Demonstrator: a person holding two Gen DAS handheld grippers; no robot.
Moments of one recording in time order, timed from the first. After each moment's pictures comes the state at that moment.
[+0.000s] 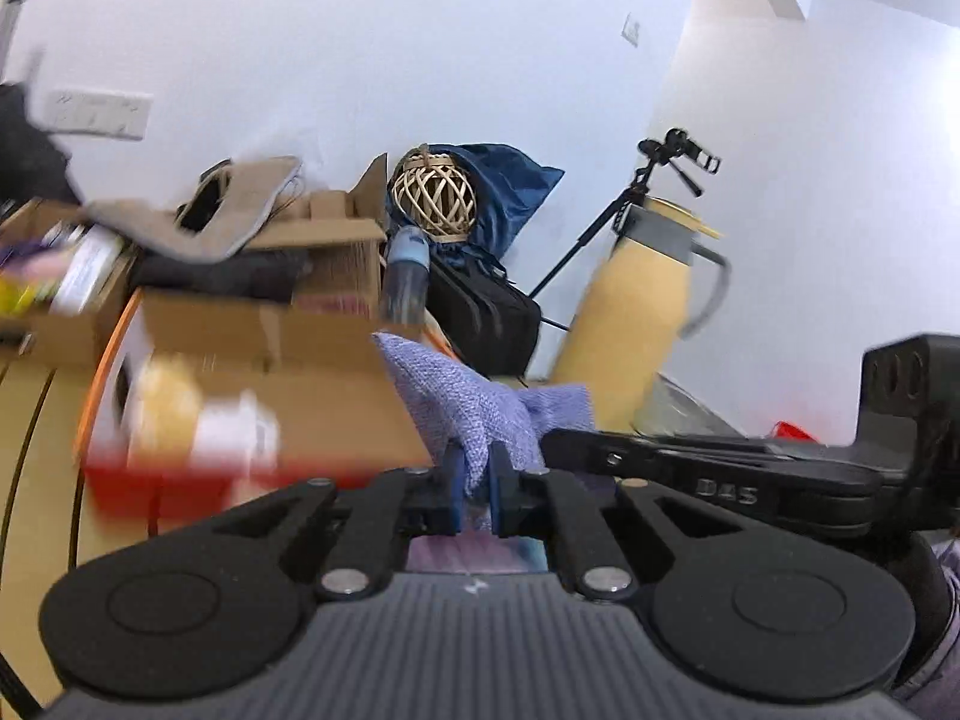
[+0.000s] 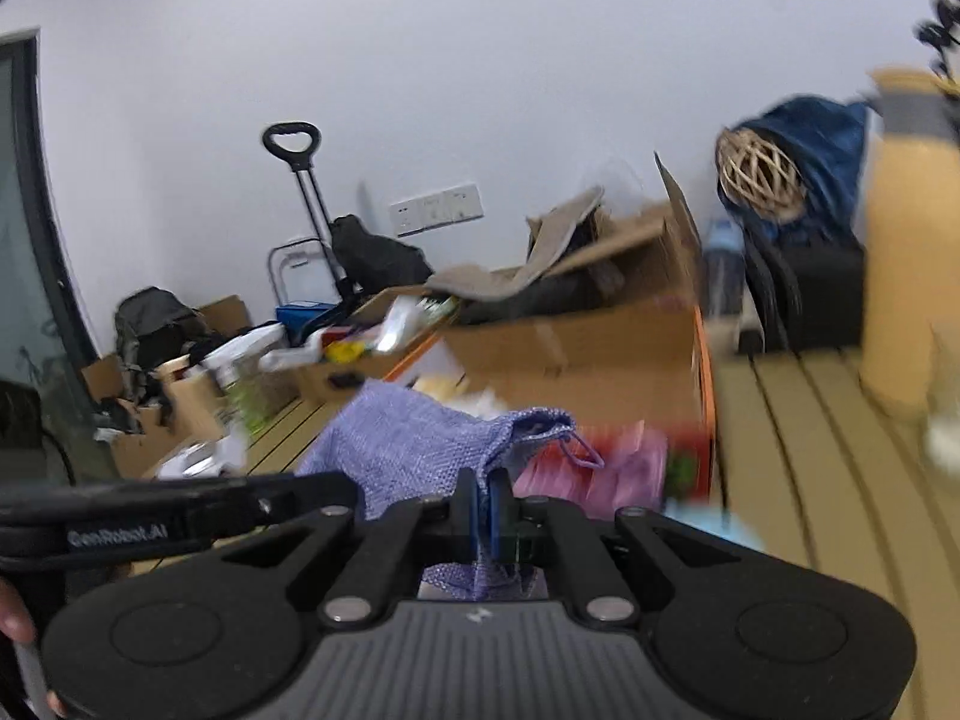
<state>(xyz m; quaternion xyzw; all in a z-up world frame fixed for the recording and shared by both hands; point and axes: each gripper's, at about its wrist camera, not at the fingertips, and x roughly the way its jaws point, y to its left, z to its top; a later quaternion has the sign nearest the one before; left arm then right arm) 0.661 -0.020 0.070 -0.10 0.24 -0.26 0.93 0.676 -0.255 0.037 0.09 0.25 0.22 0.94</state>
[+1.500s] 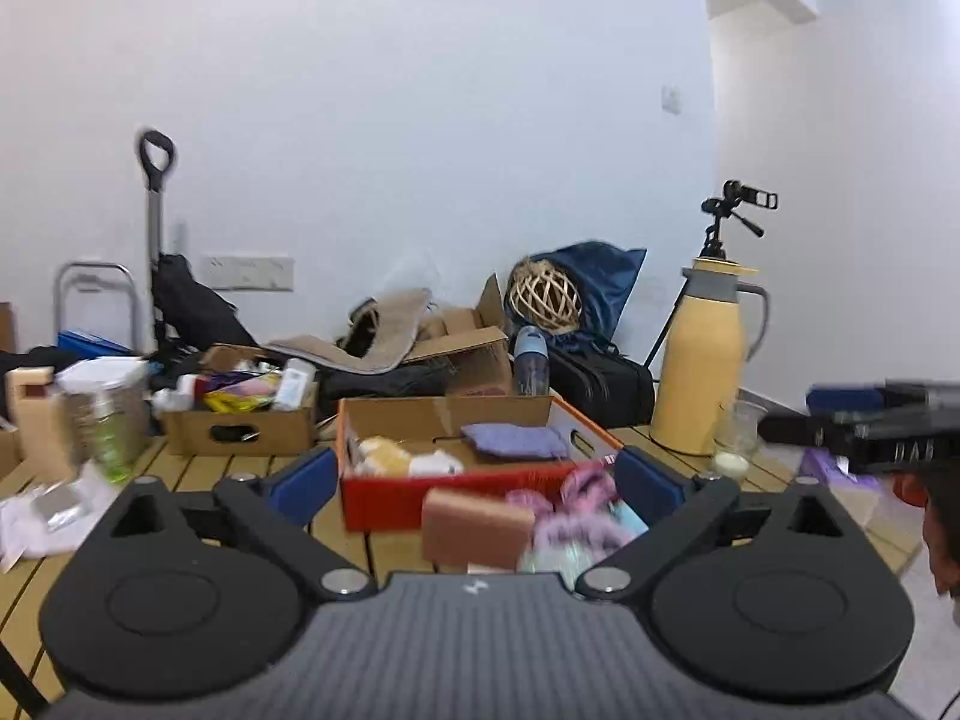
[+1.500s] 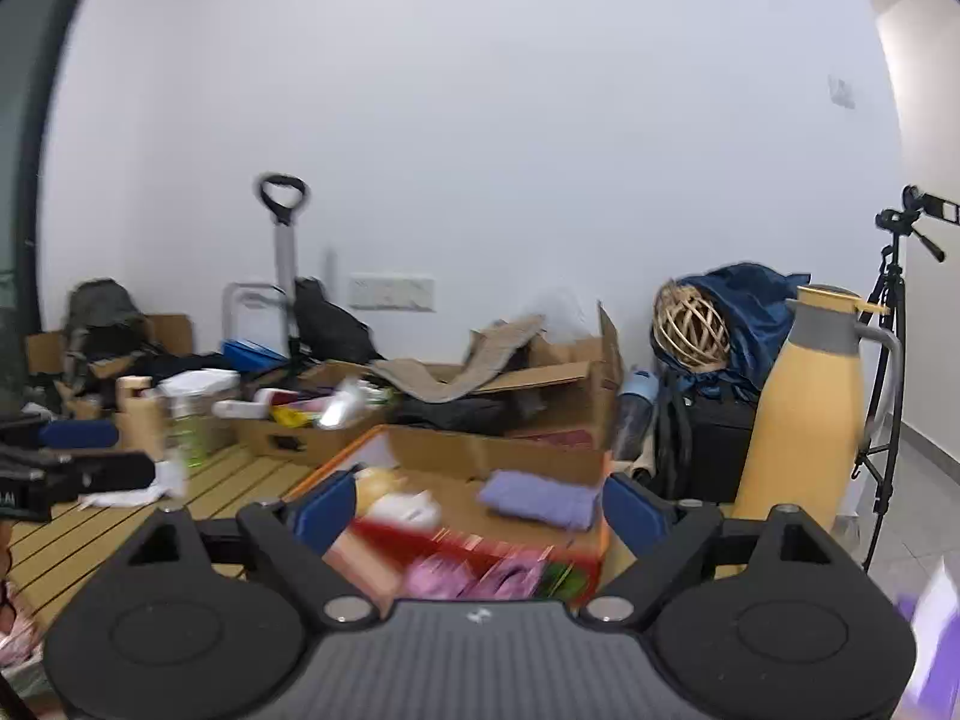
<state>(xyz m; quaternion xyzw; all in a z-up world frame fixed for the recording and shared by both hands) 0.417 0.017 0.095 -0.01 0.12 -0.11 0.99 0.498 -0.276 0.079 0.00 0.14 0.17 0.98</state>
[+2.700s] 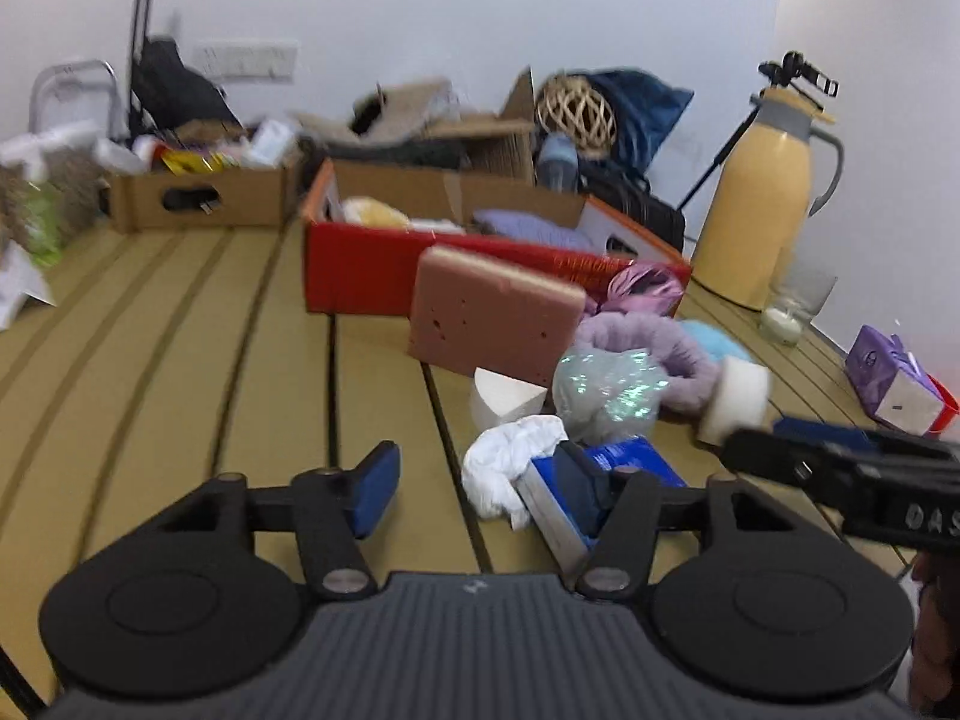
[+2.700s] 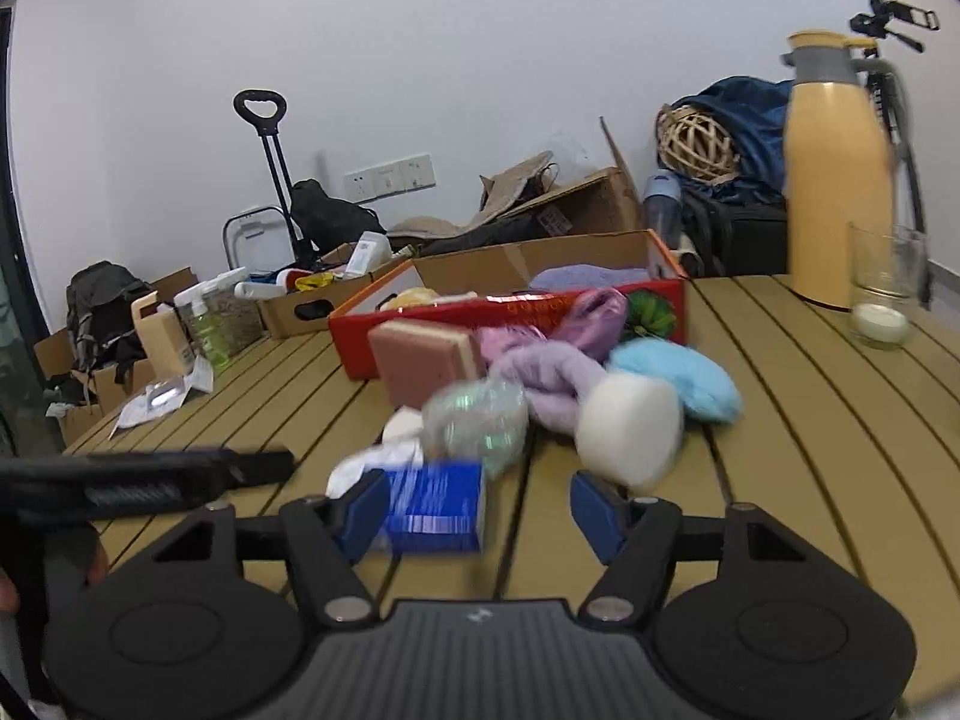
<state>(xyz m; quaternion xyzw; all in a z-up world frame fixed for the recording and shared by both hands) 0.548 0.016 -0.028 -0.06 0.30 -0.11 0.95 0.542 -0.223 -0.039 0.09 0.26 0.17 0.95</state>
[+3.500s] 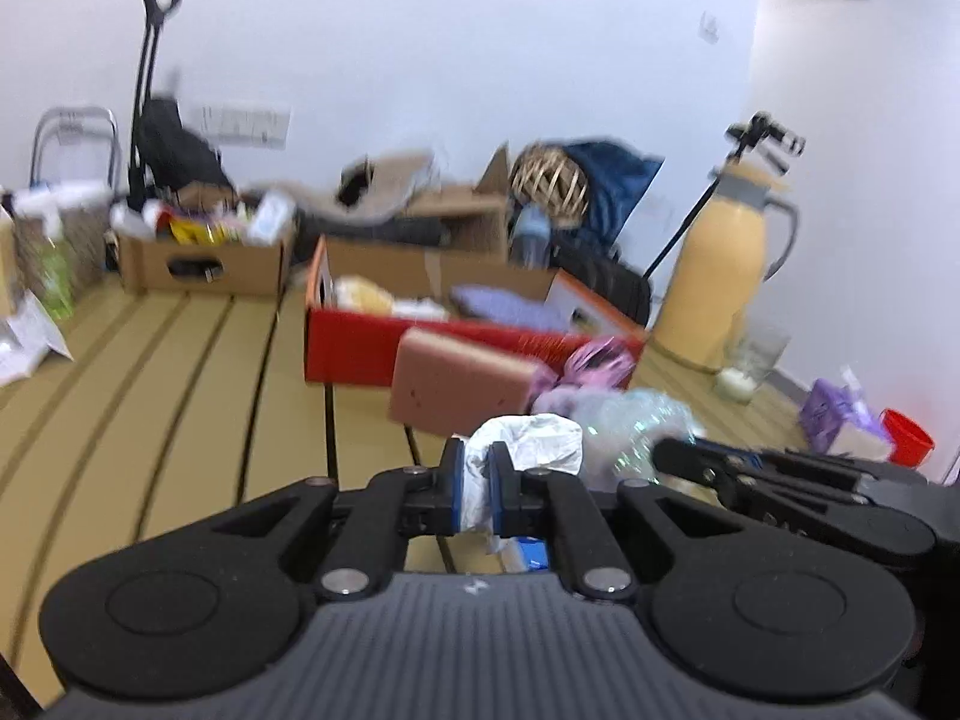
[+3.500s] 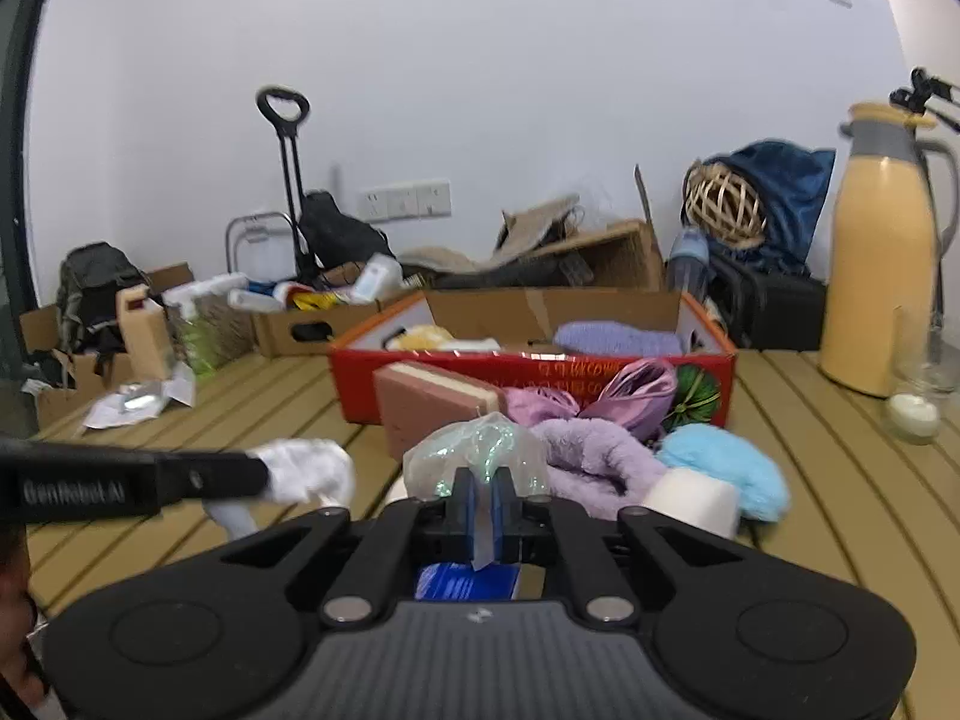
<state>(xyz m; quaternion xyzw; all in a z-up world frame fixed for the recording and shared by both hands) 0.480 0.024 0.022 -0.07 0.22 -0.13 0.97 0.526 -0.196 -0.022 0.04 0.20 0.17 0.97</state>
